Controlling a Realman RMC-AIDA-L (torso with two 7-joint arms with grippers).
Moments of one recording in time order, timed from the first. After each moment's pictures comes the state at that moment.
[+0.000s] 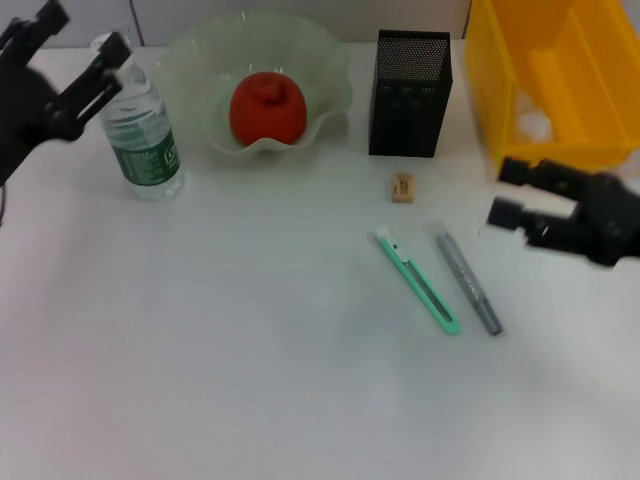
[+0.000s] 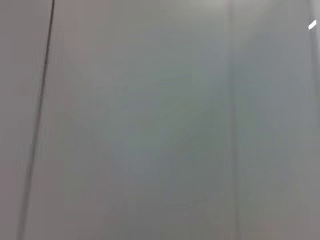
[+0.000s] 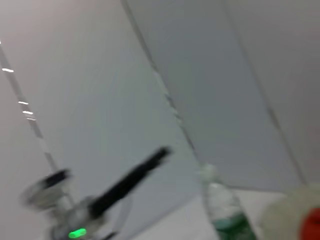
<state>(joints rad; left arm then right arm) -0.35 -2.07 0.83 0.39 1.10 1.52 -0.74 0.31 2.03 -0.91 -0.67 -1.52 -1.71 1.48</state>
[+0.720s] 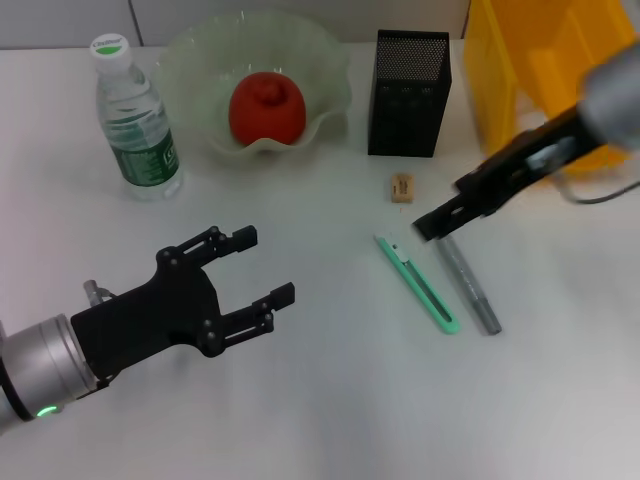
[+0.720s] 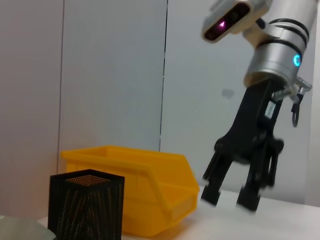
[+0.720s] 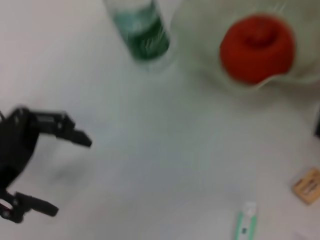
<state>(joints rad) -0.33 -2.07 1.12 0.28 1.35 1.52 -0.70 0.71 2.08 -1.20 -1.34 -2.44 -1.69 2.54</state>
